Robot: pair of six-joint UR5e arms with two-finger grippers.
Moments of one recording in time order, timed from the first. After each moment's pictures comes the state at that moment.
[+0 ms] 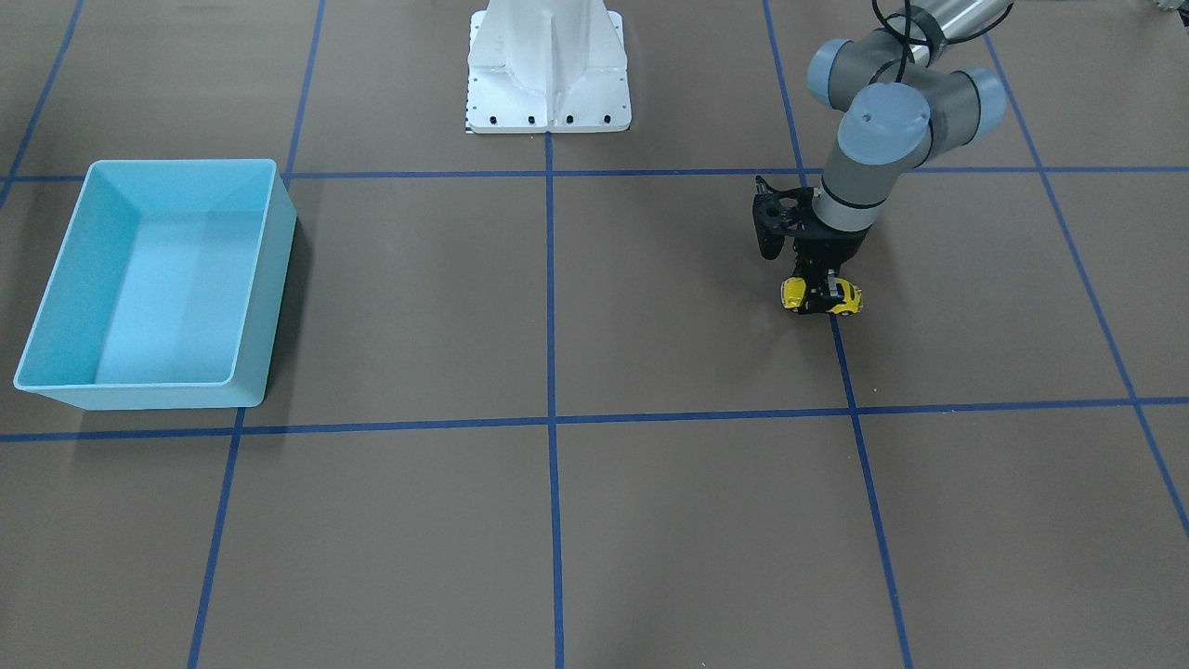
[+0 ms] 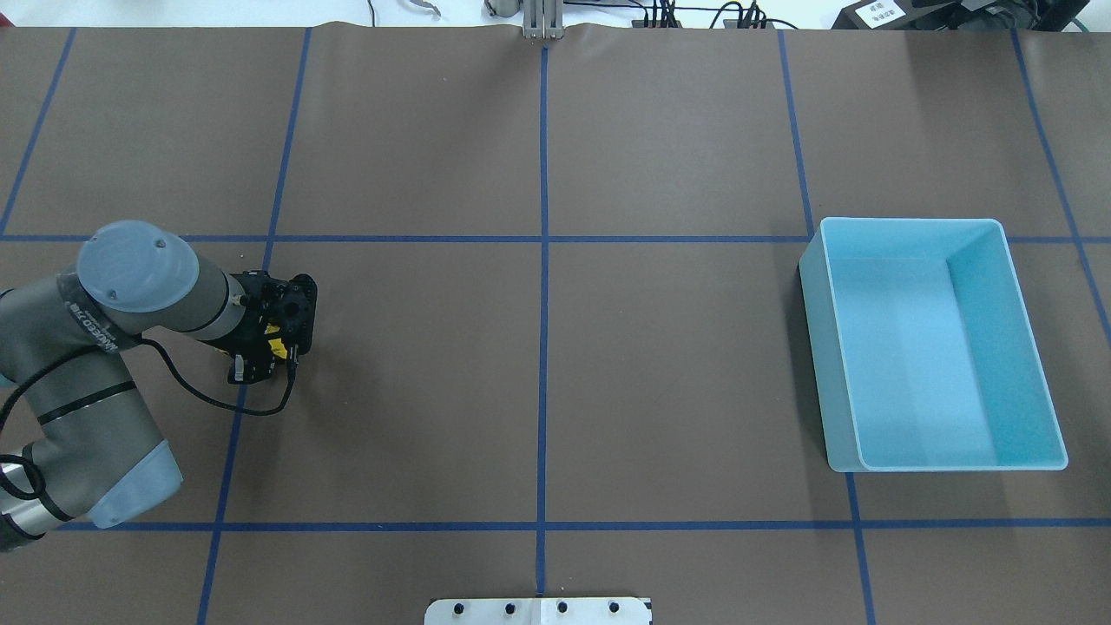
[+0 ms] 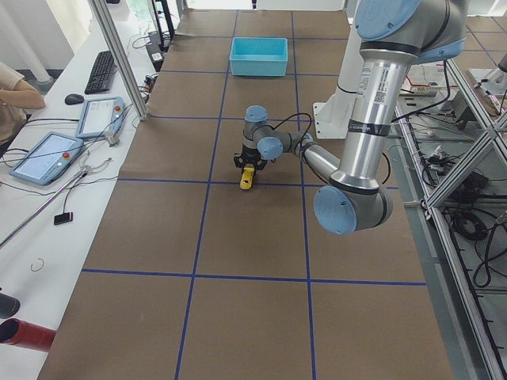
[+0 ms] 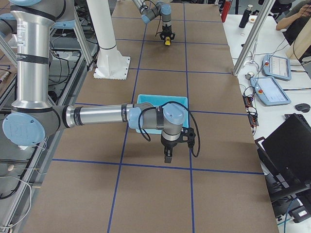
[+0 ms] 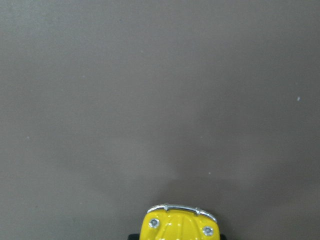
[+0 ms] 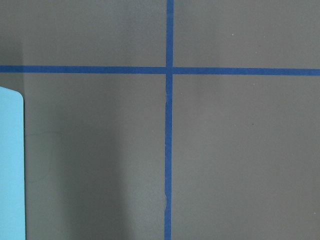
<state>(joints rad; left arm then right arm) -0.64 -1.79 -1.78 -1.86 -1.90 0.46 1.51 -1.67 1.77 -1.65 2.29 0.06</state>
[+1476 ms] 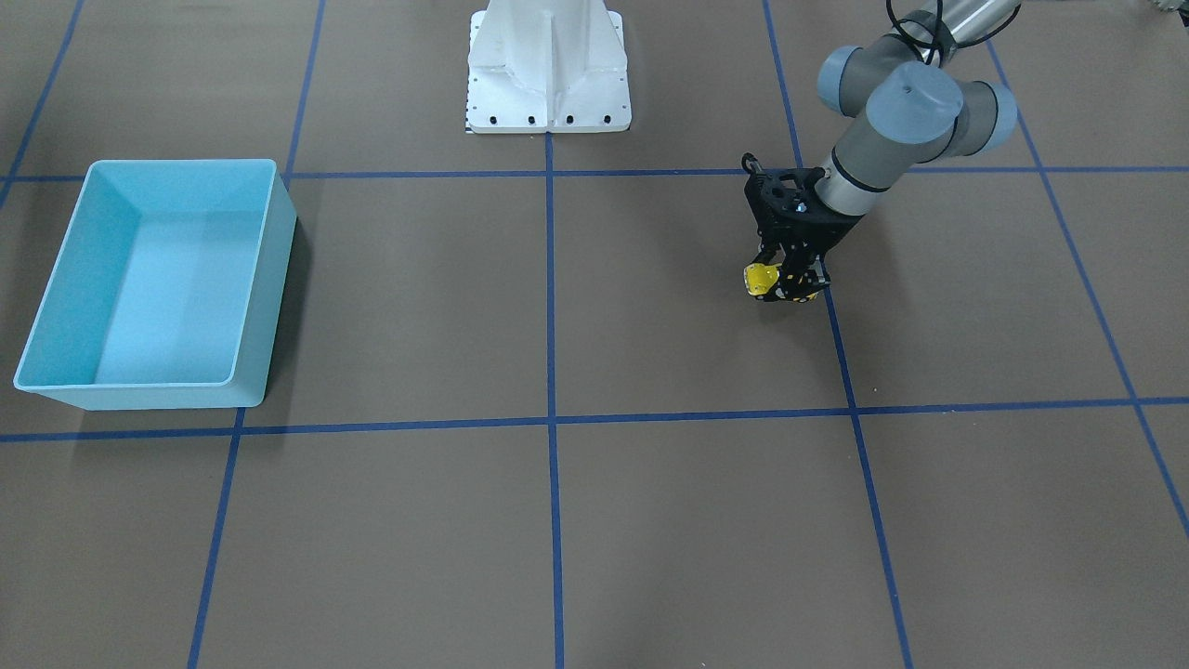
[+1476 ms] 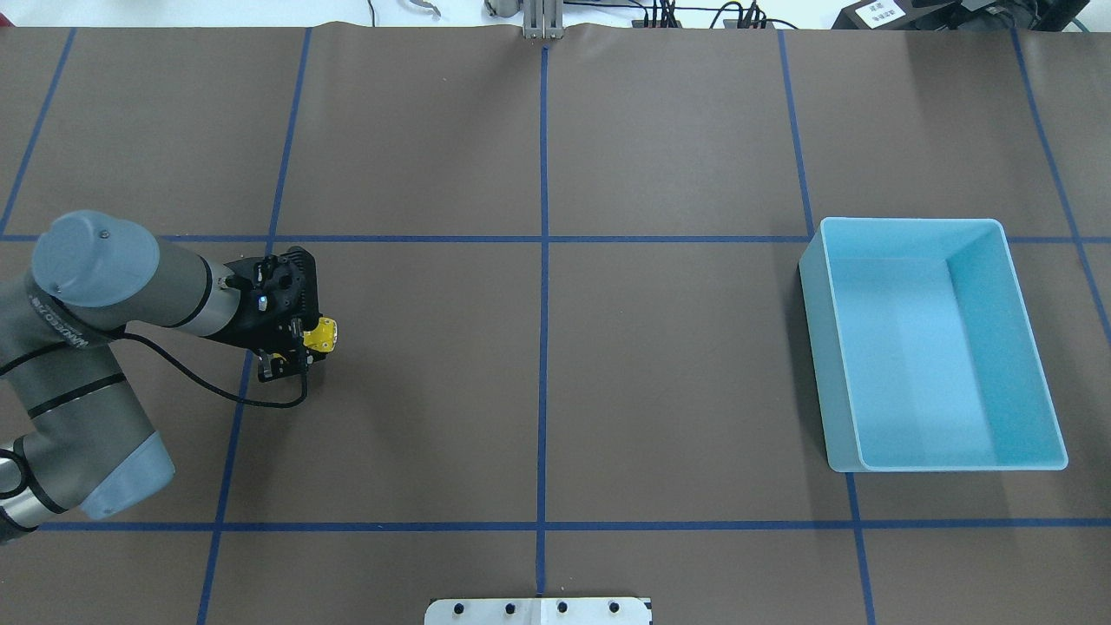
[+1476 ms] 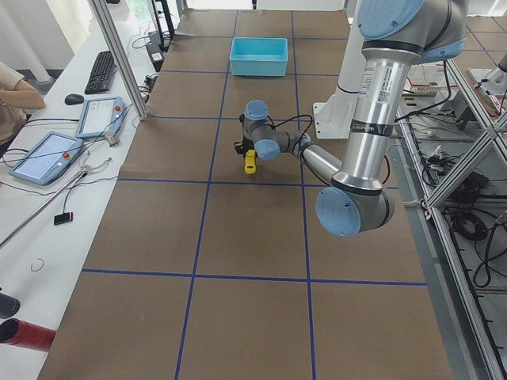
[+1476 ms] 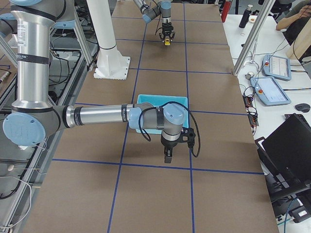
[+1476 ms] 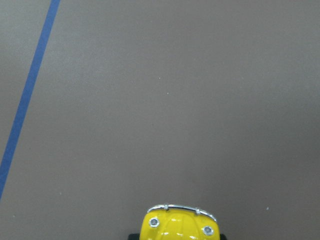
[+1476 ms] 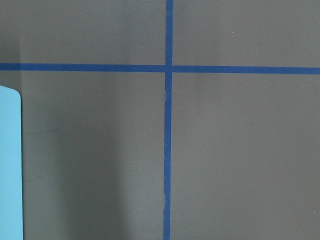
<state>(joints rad) -0.65 -1.78 -1.74 -2.16 -2.03 0.19 1.51 -1.67 1.77 -1.65 2.29 0.06</state>
